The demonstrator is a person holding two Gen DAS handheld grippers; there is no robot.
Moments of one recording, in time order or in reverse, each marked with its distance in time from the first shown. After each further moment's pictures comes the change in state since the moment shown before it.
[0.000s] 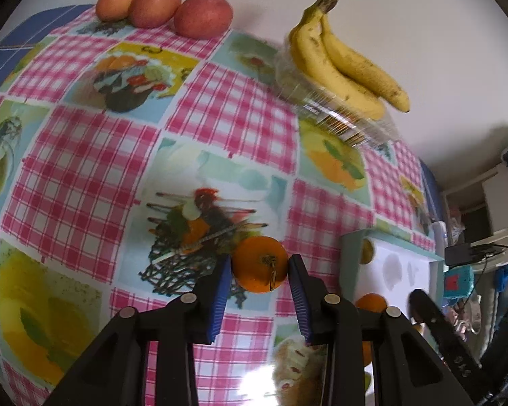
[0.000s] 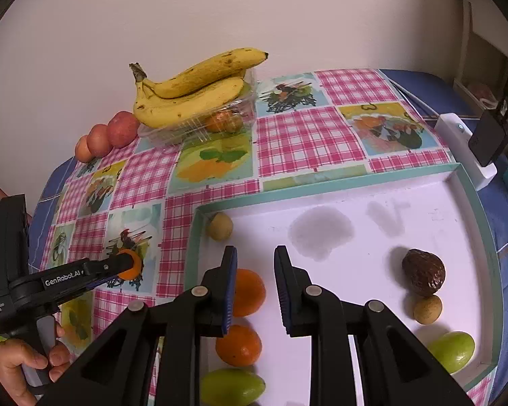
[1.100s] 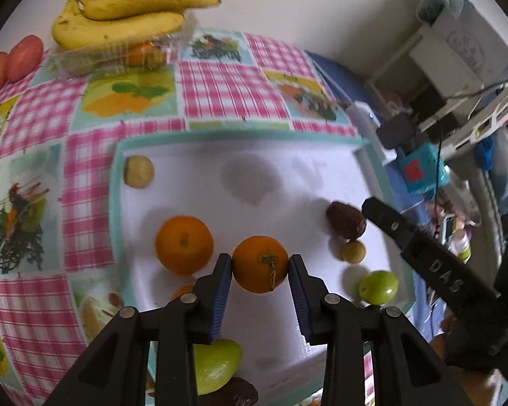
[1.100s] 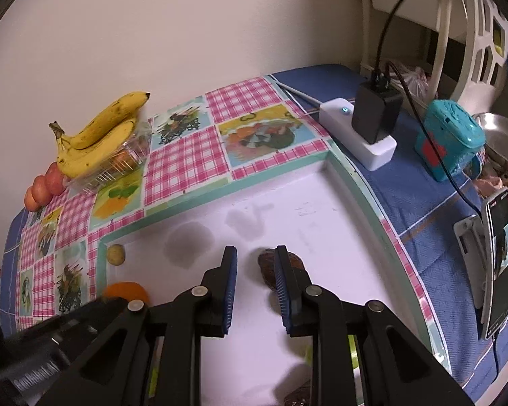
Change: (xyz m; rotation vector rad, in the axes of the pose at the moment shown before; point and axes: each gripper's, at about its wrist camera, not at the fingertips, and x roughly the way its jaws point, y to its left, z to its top) left arm 0.037 -0.160 -0.083 0.416 0.172 -0.080; right arm -0.041 -0.095 -0.008 0.199 -0.063 -0.199
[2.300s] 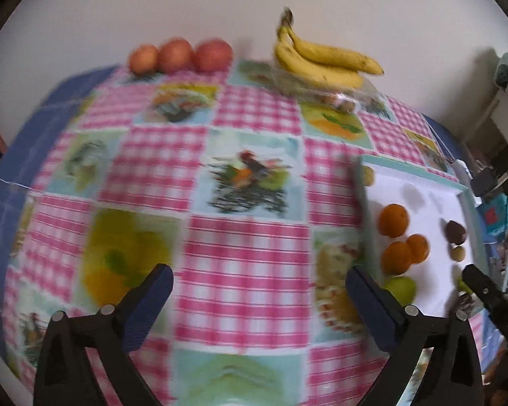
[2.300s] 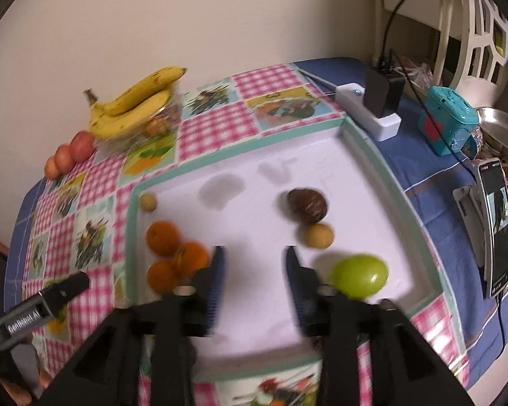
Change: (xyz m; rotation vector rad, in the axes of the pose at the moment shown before) left arm -0.129 0.120 -0.091 -0.196 -0.257 0.402; right arm -0.041 0.036 -0.060 -0.080 0.016 0.044
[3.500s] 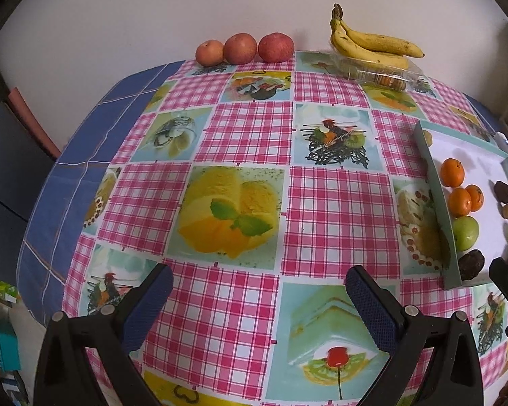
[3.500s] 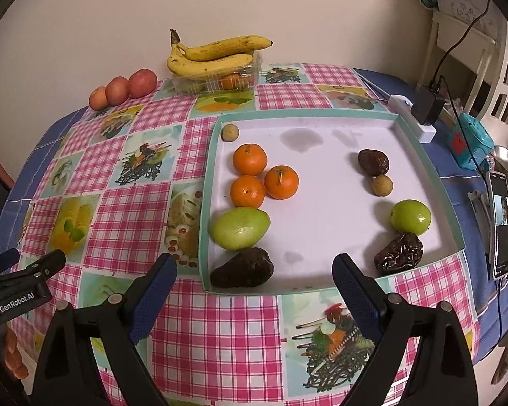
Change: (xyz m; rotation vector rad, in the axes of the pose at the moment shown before) left arm -0.025 0.038 -0.046 0.024 0.035 0.229; right arm -0.026 0.077 -0.075 -0.221 0.011 -0.004
